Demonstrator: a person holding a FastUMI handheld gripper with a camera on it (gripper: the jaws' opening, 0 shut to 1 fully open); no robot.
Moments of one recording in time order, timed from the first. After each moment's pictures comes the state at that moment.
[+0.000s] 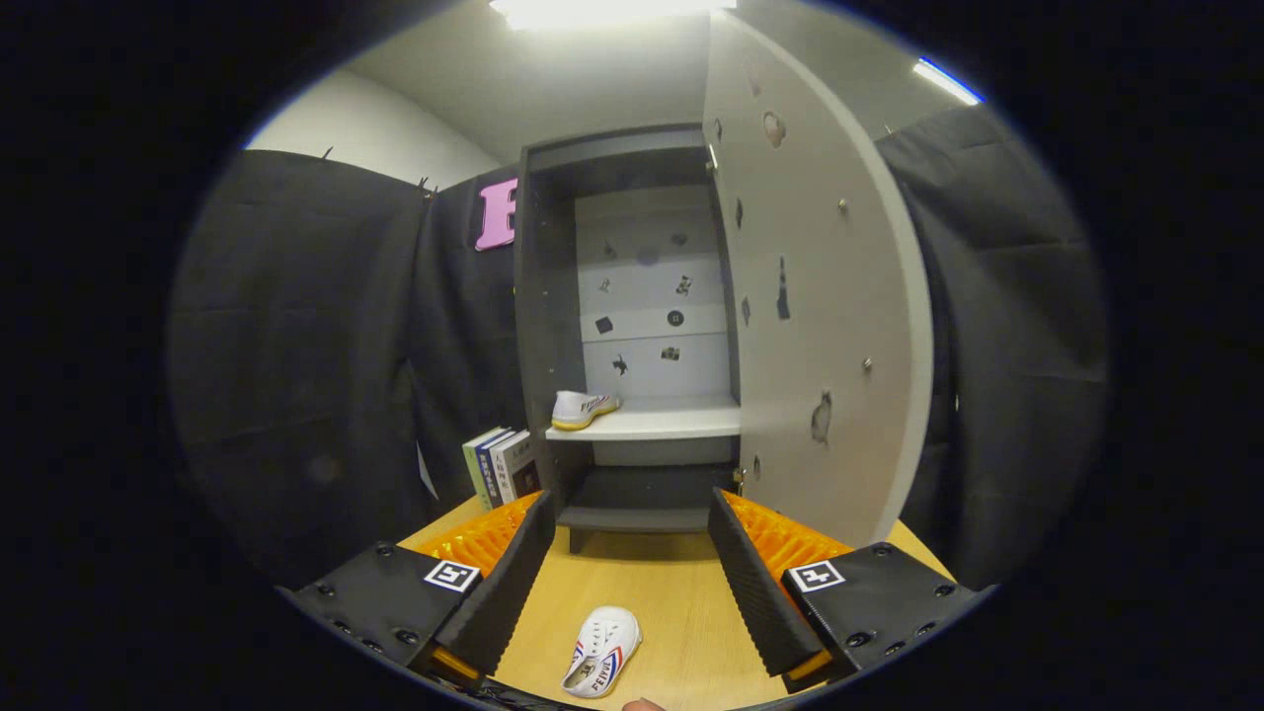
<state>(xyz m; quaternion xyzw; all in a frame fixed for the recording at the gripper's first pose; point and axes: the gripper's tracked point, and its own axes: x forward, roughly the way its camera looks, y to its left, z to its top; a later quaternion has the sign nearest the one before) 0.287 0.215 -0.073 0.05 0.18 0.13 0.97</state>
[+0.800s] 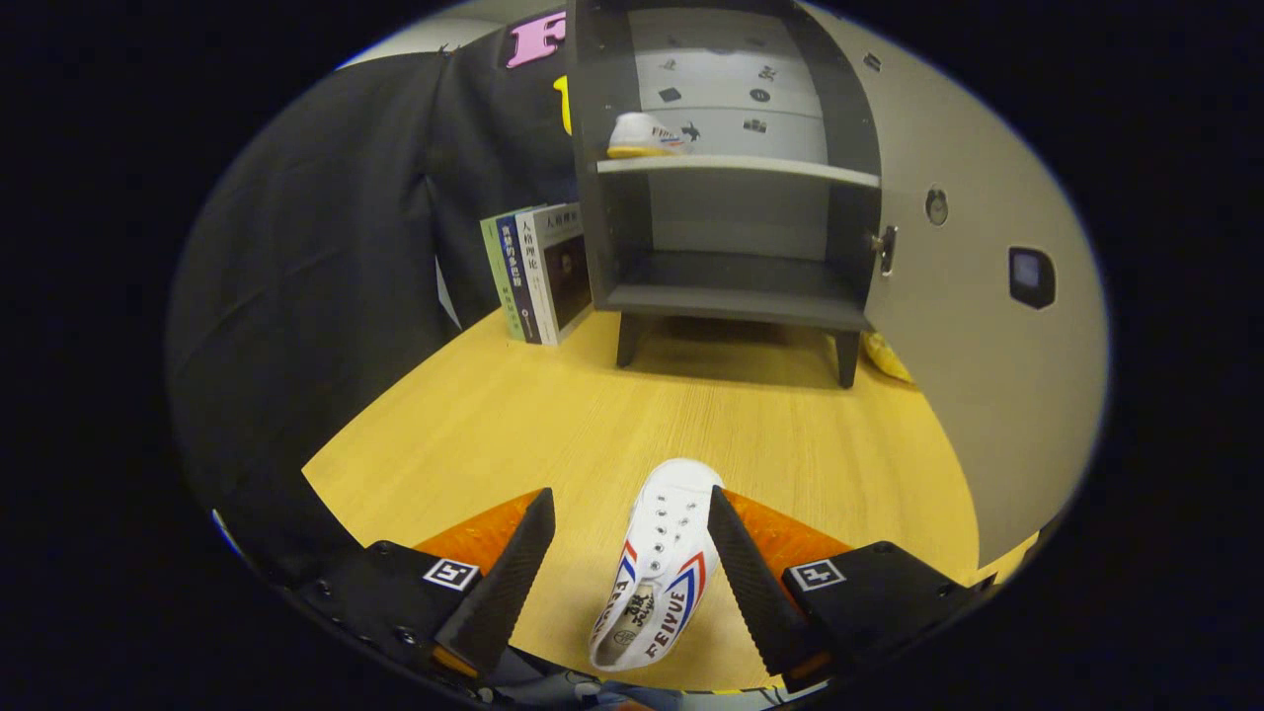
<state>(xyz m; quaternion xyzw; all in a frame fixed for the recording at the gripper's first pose) 0.219 0.249 -0.198 0.01 0.43 0.19 0.88</state>
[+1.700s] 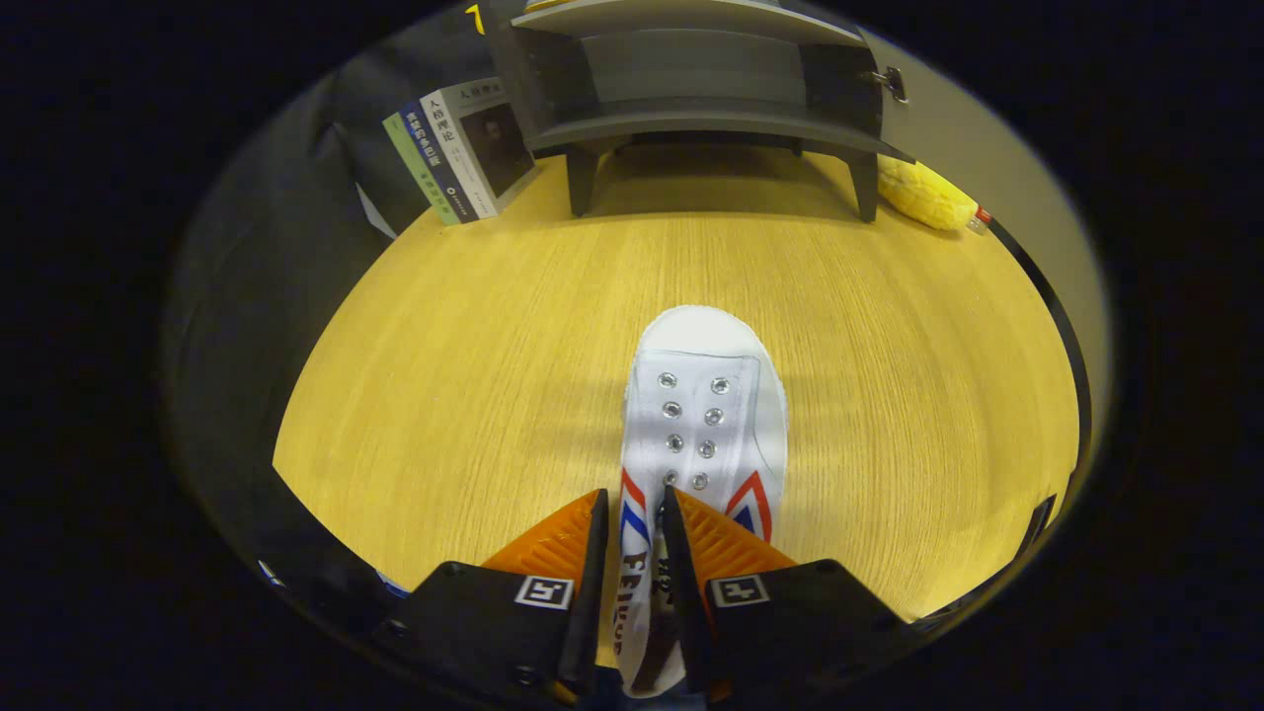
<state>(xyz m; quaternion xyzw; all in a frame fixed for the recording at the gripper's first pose) 0.183 0.237 -0.253 0.04 0.59 0.11 0.80</state>
